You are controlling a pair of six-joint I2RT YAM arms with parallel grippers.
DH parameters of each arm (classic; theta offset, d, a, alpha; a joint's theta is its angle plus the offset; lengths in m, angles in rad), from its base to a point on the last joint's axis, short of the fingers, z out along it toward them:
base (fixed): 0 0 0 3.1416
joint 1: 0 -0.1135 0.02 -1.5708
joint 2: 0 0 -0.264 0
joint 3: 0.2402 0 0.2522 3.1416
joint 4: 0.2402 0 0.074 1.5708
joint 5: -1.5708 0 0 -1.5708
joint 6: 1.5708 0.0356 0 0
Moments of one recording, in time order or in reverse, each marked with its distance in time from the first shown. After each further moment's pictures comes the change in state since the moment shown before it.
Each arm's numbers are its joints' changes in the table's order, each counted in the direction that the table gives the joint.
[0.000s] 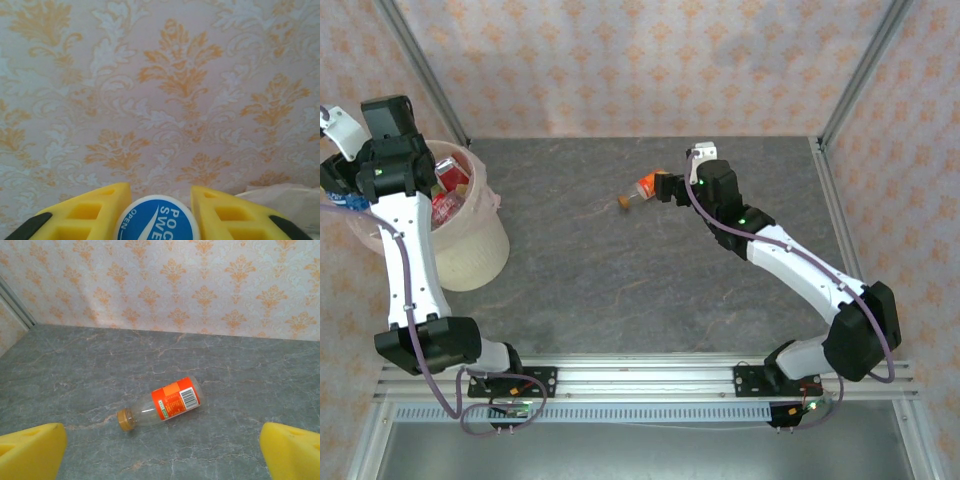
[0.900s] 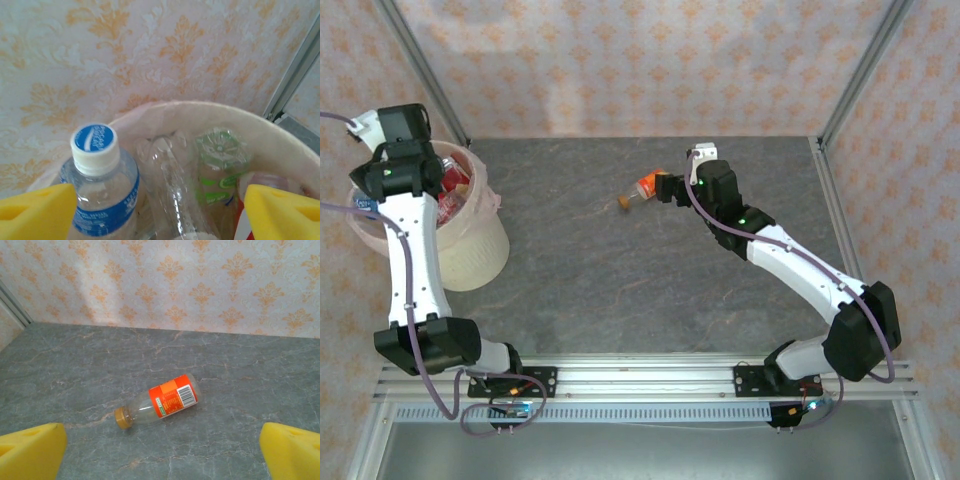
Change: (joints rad) left arm 0.023 0.013 -0.029 0.086 -0.466 -0.119; right arm 0.000 0.000 0.000 0.015 -0.011 0.003
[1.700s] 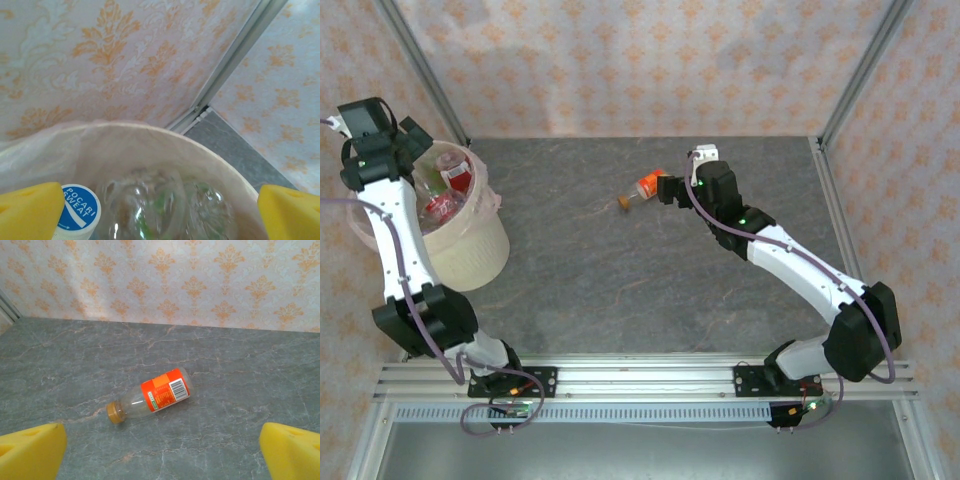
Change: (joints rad) left arm -0.169 -0.100 0.009 -0.142 -0.480 -0.063; right arm 0.000 0.004 0.000 0.029 -0.023 0.000
